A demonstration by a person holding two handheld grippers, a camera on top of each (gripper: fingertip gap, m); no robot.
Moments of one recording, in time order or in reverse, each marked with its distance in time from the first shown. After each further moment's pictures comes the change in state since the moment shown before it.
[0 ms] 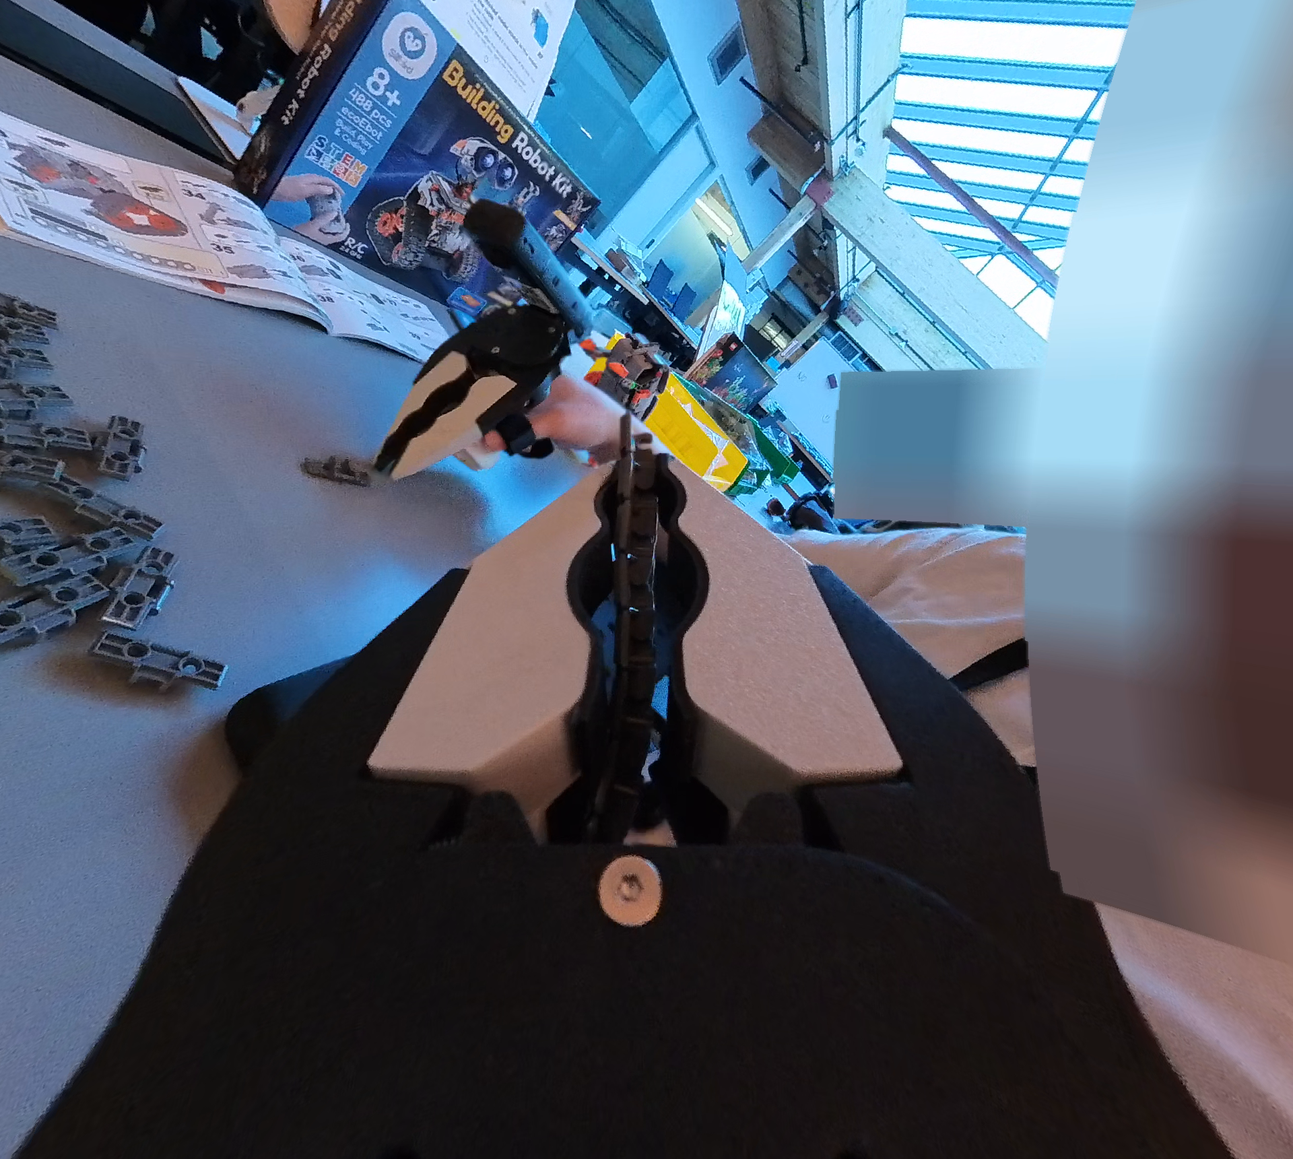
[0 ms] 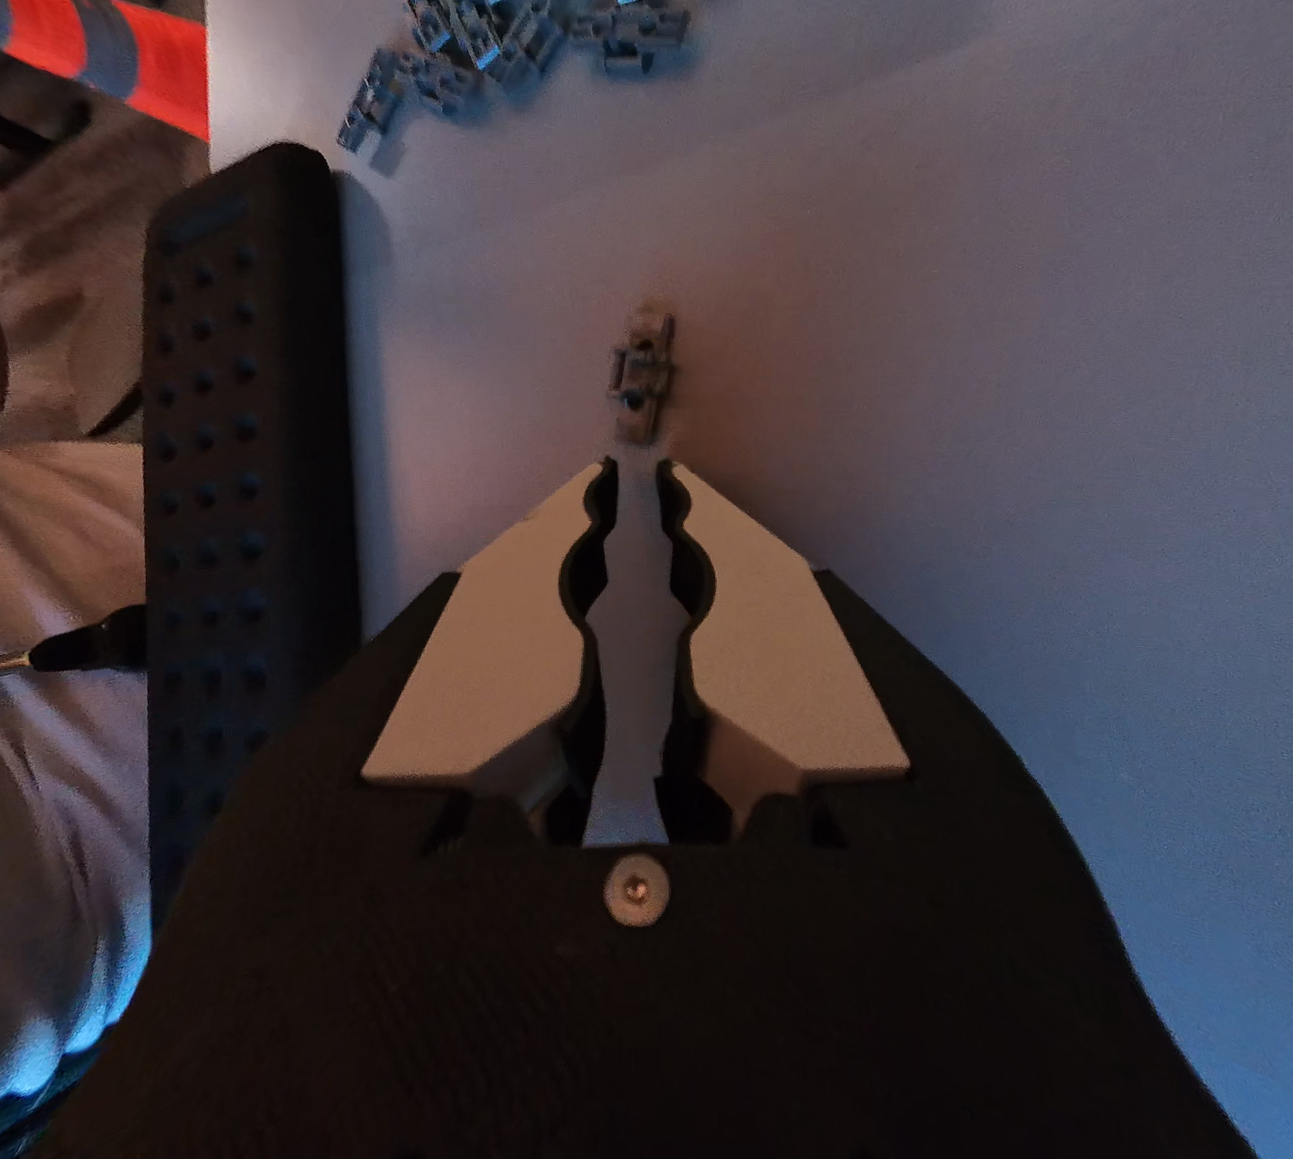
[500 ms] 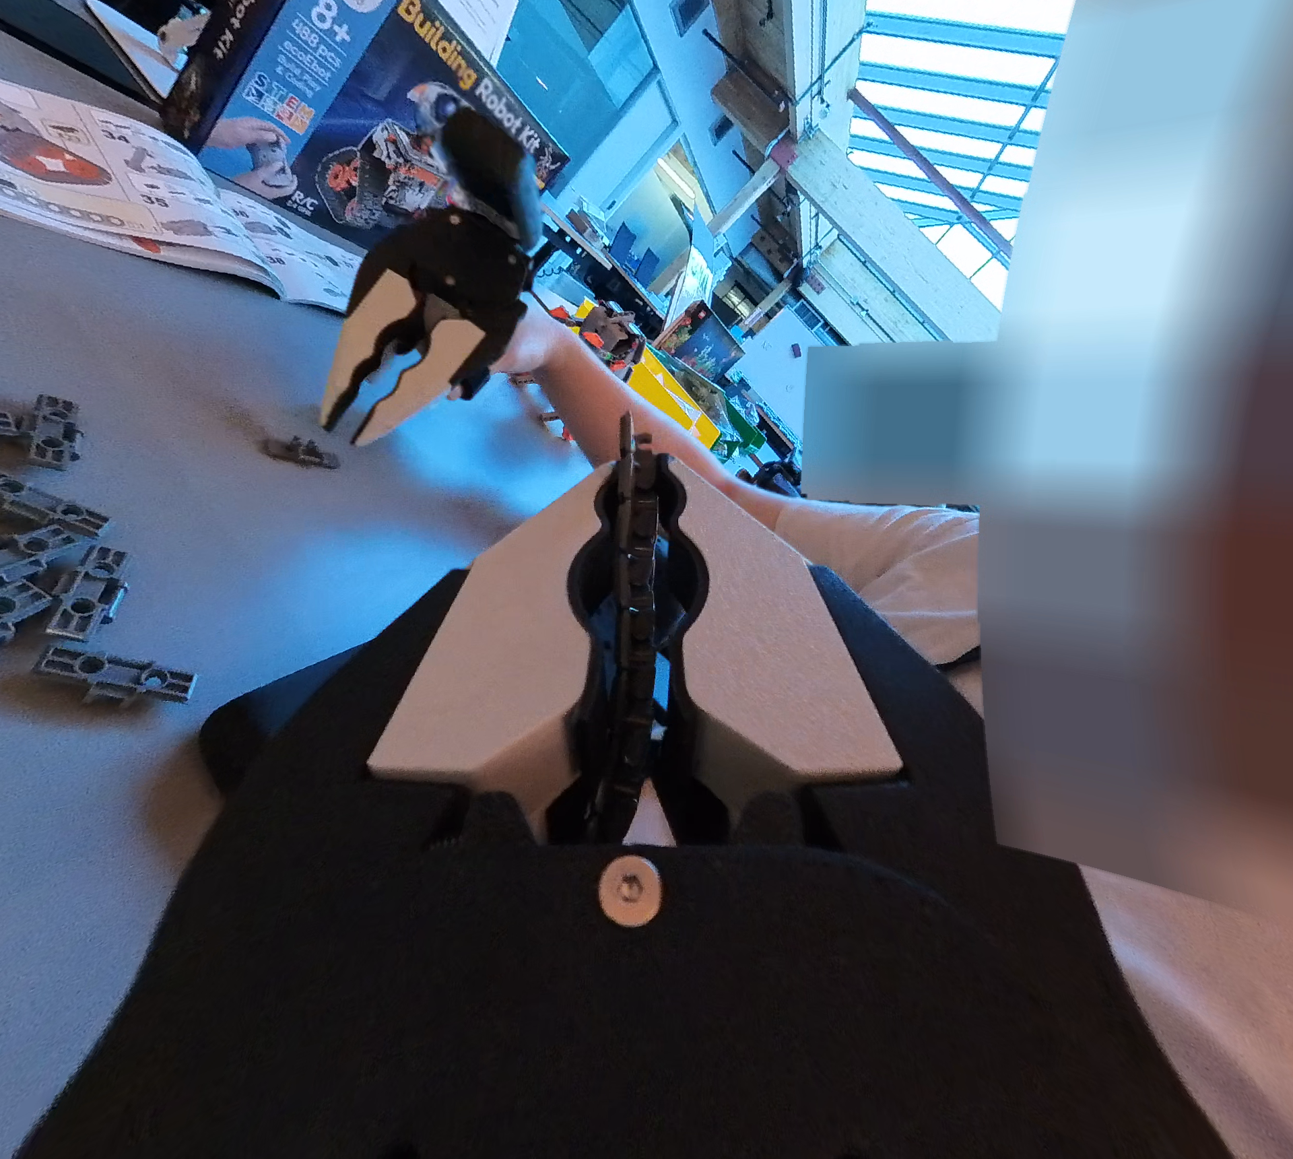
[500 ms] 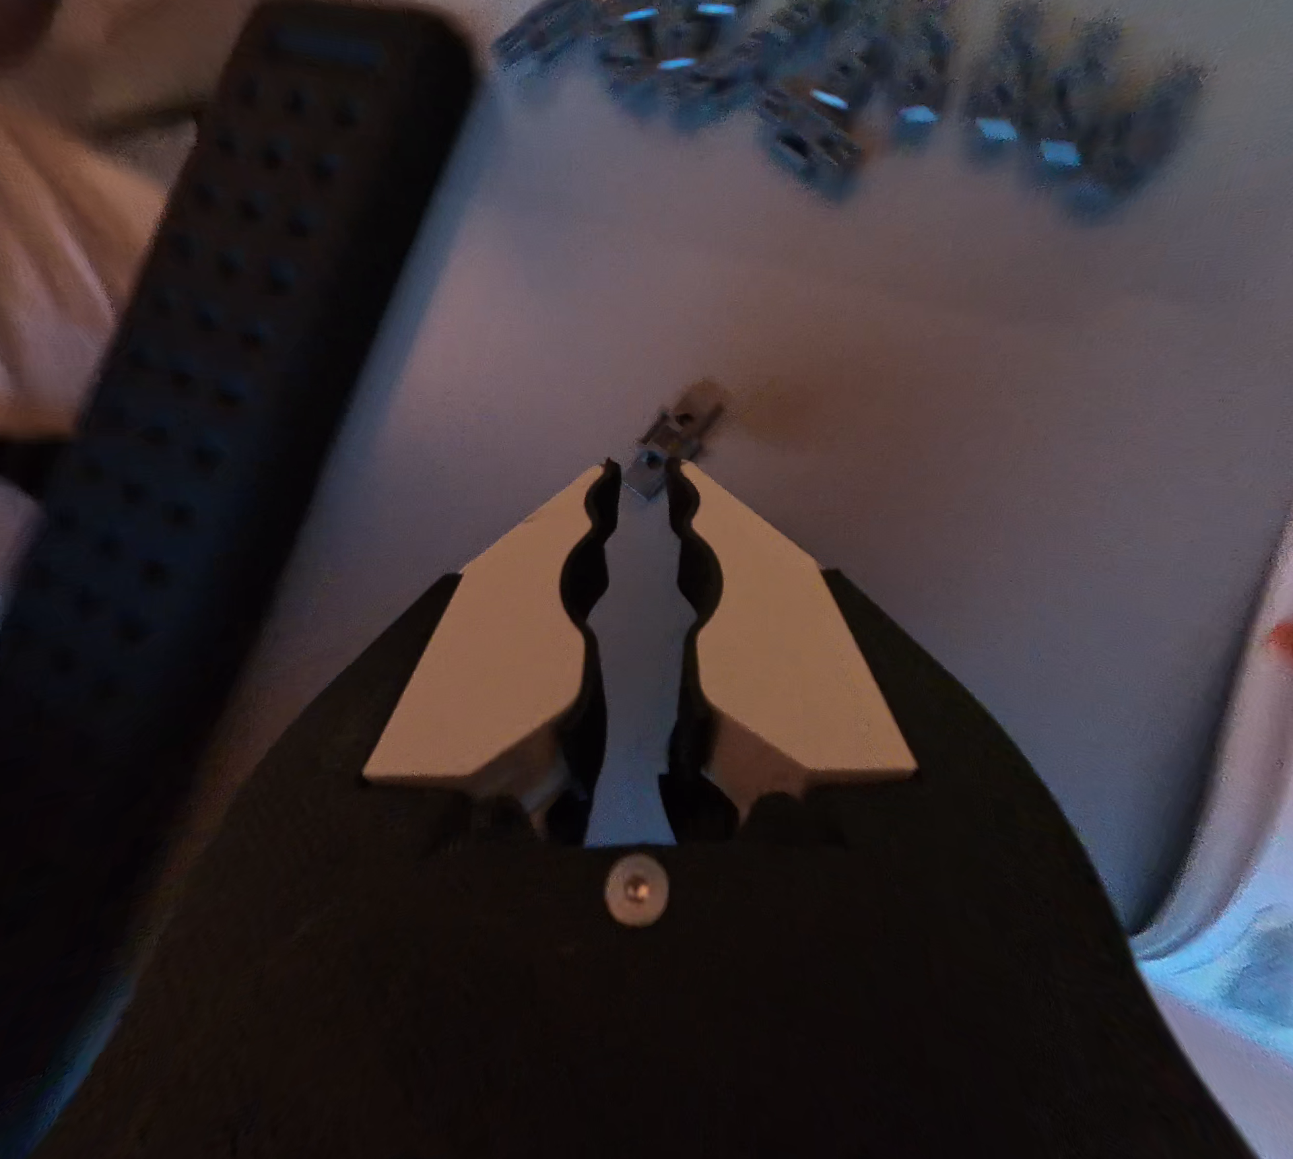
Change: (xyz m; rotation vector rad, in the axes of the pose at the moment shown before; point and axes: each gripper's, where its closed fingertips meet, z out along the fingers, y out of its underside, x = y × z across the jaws) left arm -0.005 0.009 0.010 -0.056 0.062 -0.027; right arm -0.009 -0.019 0.000 -0.087 -0.159 -0.473
